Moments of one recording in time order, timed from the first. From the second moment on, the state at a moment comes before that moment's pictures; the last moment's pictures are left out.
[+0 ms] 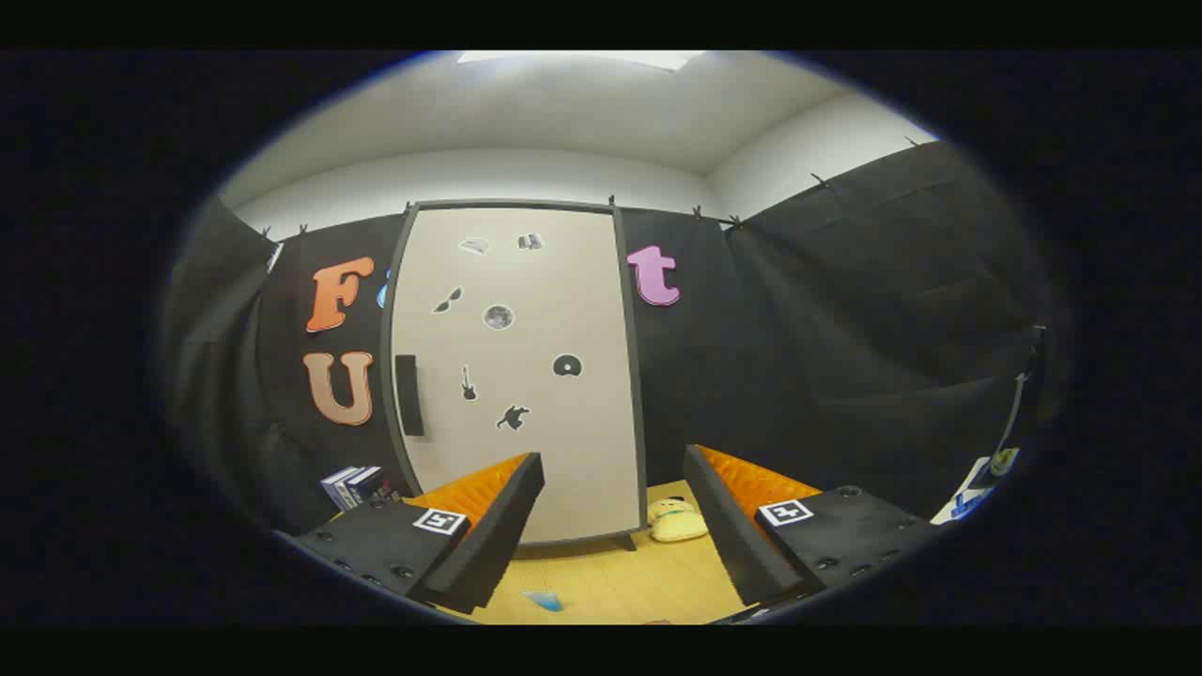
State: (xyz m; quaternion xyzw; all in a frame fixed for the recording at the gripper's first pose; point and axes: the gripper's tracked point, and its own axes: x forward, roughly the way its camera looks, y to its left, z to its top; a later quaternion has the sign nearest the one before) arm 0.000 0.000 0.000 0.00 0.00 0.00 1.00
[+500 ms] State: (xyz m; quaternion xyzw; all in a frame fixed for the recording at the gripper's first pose) arm 0.000 0.006 0.001 -0.01 0.01 0.01 1.00
